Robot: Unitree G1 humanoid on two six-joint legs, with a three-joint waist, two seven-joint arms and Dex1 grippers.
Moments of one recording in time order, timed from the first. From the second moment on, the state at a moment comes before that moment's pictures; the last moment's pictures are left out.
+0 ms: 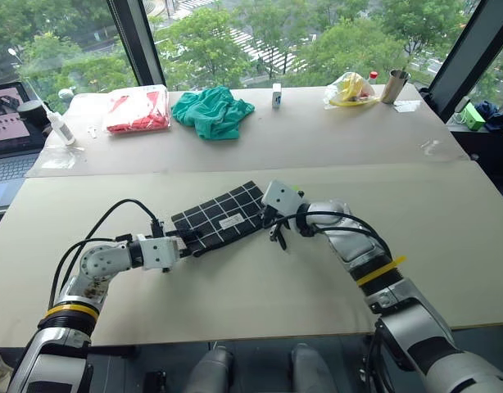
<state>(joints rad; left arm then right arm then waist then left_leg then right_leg) -0.41 0.68 -0.10 0.61 0.04 -0.80 -0.93 -0.73 -0.32 0.37 0.31 -0.10 0.32 0.76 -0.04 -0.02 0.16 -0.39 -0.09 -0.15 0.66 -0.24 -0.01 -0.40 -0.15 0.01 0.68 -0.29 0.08</state>
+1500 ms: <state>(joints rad) -0.22 0.60 -0.02 0.21 -0.24 -0.33 -0.99 -0.51 -0.48 0.16 -0.23 0.27 0.93 0.61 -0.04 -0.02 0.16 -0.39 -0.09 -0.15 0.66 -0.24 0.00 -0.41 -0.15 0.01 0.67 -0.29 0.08</state>
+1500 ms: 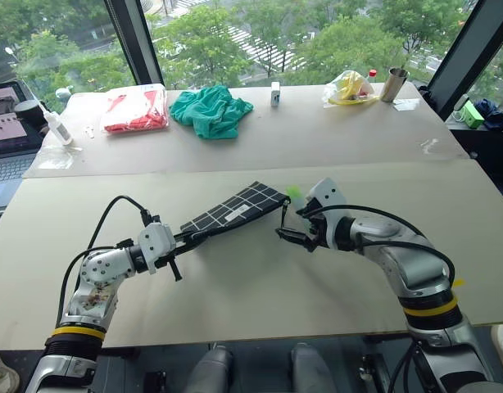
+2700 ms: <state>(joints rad) -0.20 0.56 -0.02 0.19 -0.24 -0.32 -0.97 -0.70 -0.43 0.53 -0.11 0.10 0.75 0.79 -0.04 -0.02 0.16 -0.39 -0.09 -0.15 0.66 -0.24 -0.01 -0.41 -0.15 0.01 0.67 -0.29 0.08</state>
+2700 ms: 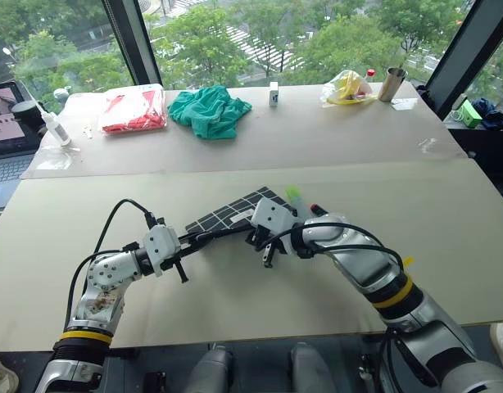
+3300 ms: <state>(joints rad) -0.23 0.54 -0.04 0.19 -0.24 -0.32 -1.01 -0.80 -0.29 0.48 -0.02 0.30 0.74 1.07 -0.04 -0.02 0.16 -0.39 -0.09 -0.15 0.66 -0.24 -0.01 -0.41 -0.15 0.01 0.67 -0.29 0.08</state>
